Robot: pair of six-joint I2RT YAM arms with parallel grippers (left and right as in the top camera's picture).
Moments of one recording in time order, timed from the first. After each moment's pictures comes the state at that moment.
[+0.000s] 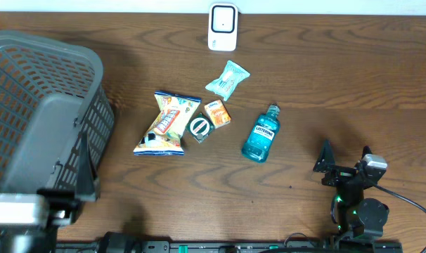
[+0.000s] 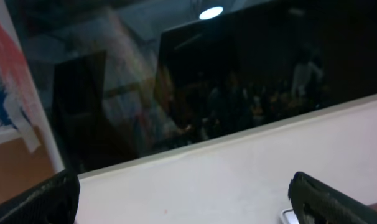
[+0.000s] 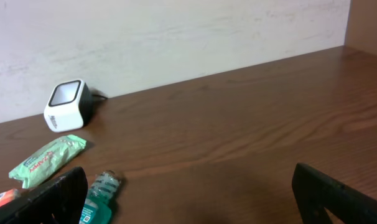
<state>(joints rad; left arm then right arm) -0.16 0.46 1.26 -0.48 -0.05 0.27 -0.11 0.02 0.01 -0.07 -0.02 0.21</state>
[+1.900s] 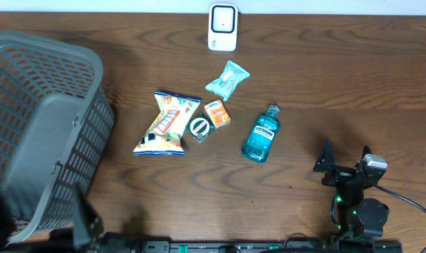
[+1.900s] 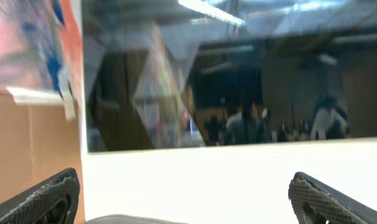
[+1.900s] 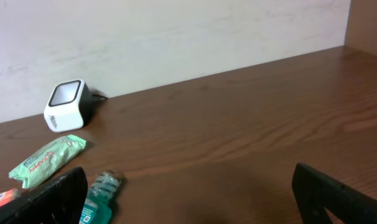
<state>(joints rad) -0.15 0.01 0.86 -0.39 -0.16 0.13 -0.11 0.02 0.01 -0.07 -0.02 0.21</state>
